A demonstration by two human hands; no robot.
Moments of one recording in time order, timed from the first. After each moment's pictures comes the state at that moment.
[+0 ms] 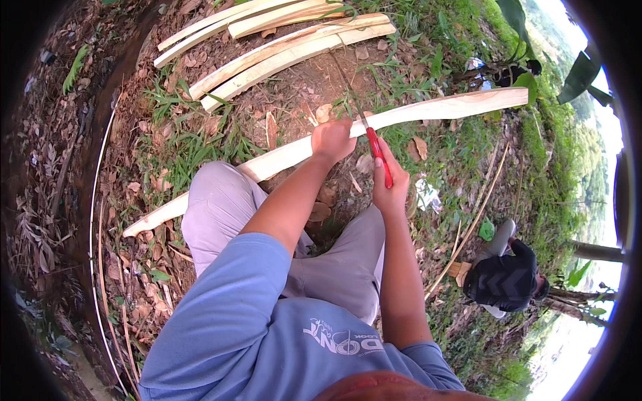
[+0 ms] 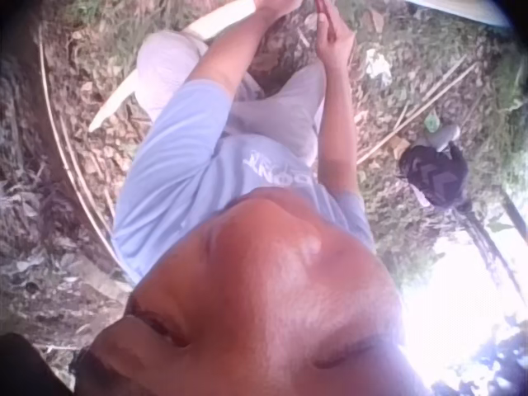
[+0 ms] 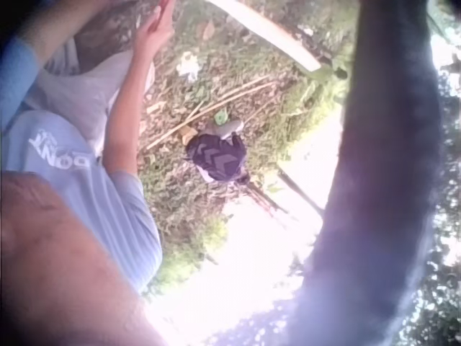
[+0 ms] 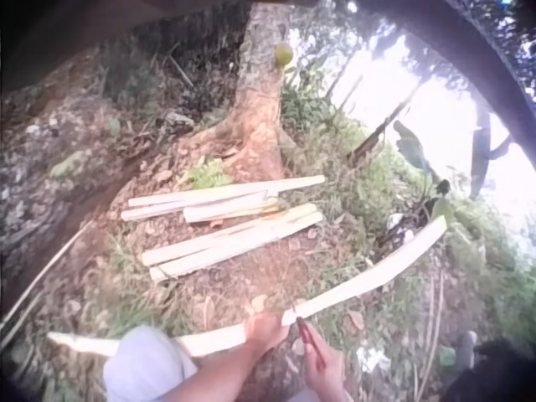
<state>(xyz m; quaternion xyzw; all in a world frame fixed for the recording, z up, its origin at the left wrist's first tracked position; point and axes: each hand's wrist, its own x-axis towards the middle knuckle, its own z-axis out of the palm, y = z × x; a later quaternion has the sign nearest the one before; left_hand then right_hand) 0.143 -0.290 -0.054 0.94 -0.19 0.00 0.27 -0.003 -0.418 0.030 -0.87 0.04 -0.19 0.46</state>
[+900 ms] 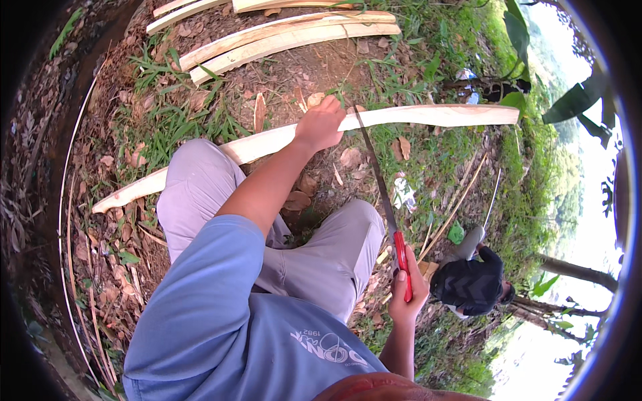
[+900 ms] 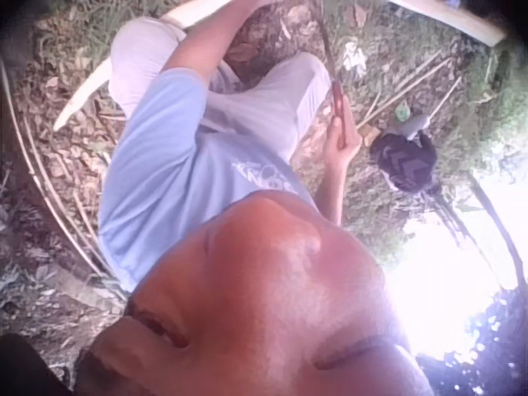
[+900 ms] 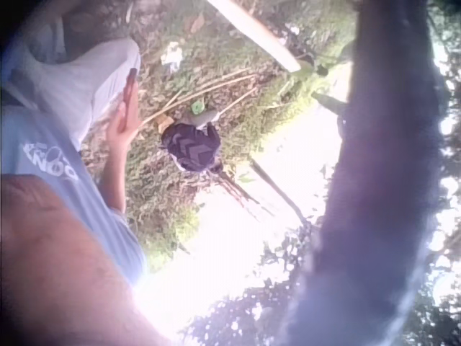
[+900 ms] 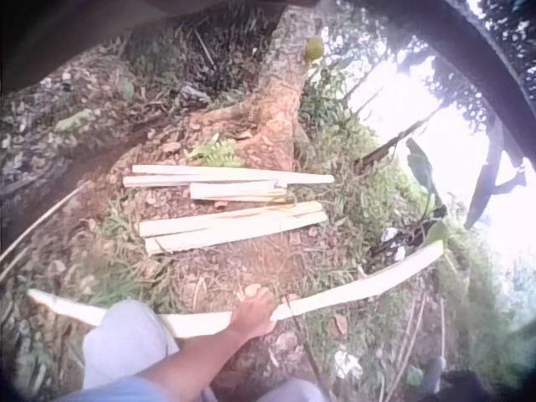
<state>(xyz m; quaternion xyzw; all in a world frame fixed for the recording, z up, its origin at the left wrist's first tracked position) 0.149 -0.276 -0.068 0.89 -0.33 0.15 0.26 -0.224 -0.426 0.140 -0.92 0.15 -0.10 0.36</state>
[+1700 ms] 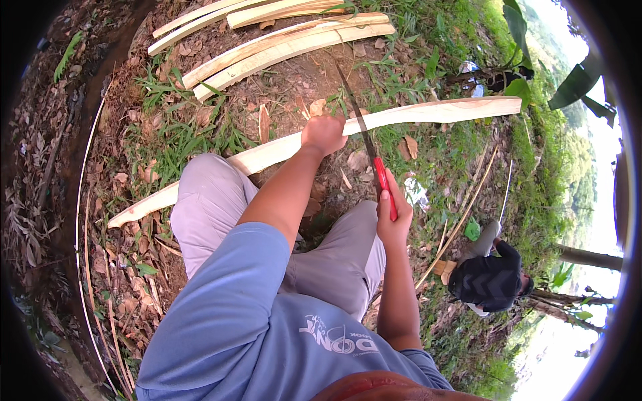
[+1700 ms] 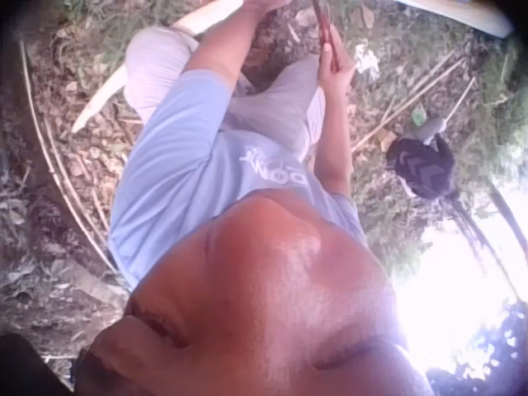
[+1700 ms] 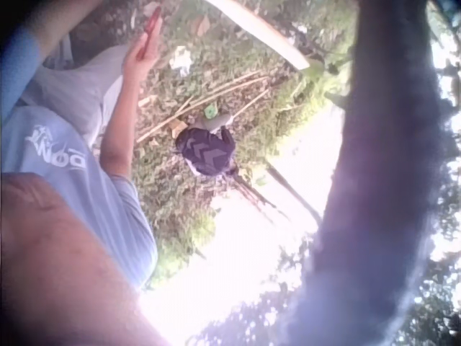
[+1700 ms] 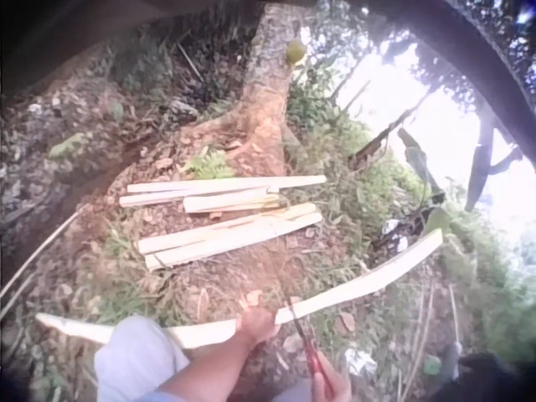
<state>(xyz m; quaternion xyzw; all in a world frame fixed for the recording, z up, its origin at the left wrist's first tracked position) 0.154 -0.286 -0.055 0.95 -0.25 -0.05 0.18 -0.081 -0.427 0.051 -0.87 0.14 -0.11 0.46</state>
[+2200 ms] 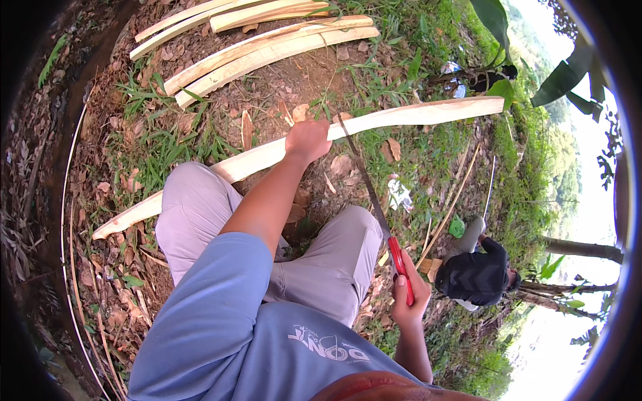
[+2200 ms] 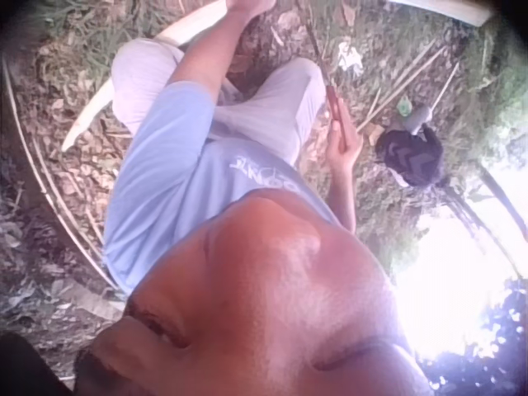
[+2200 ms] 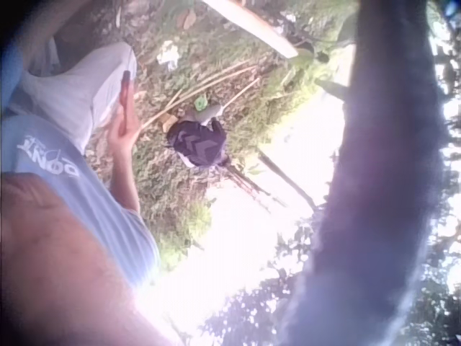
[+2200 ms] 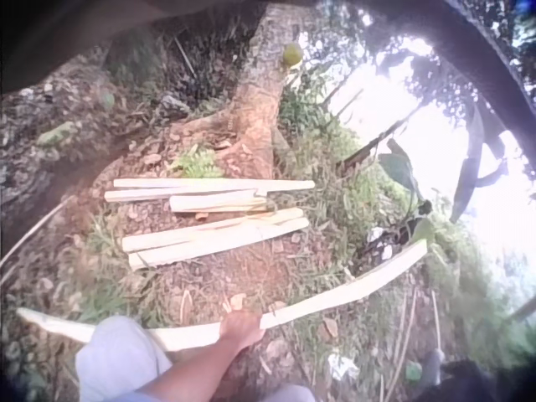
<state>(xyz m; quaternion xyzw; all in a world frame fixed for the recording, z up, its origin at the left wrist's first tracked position) 0.149 -0.284 -0.054 0.95 -0.24 -0.05 0.22 -0.218 -0.432 0.149 -0.92 0.14 -0.08 0.37</state>
